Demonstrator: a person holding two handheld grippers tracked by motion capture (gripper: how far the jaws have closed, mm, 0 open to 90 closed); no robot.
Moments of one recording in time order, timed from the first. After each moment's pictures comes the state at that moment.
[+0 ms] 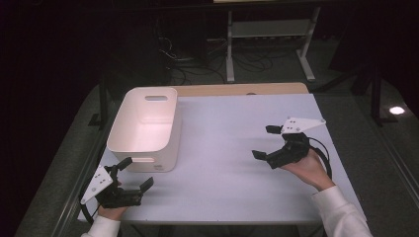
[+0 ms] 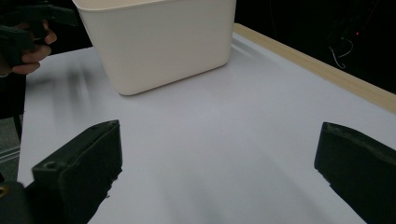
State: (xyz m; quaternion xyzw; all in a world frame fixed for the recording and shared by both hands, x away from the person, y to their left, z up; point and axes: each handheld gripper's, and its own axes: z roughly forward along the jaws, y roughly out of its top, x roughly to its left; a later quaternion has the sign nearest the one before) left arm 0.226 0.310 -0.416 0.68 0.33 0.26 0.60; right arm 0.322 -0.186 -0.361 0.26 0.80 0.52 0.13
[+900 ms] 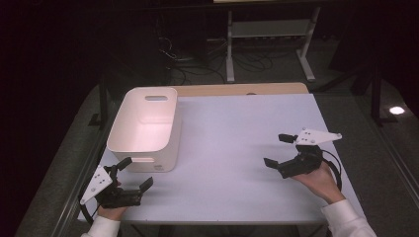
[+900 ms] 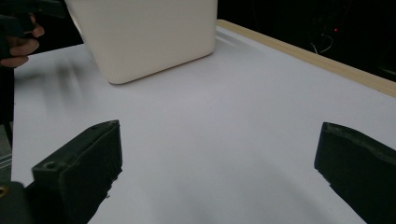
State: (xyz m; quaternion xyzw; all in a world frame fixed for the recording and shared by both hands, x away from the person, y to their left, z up) left arm 0.225 0.312 -0.415 0.69 0.33 0.26 0.59; right arm 0.299 -0.217 -0.381 0.29 0.79 0.53 0.15
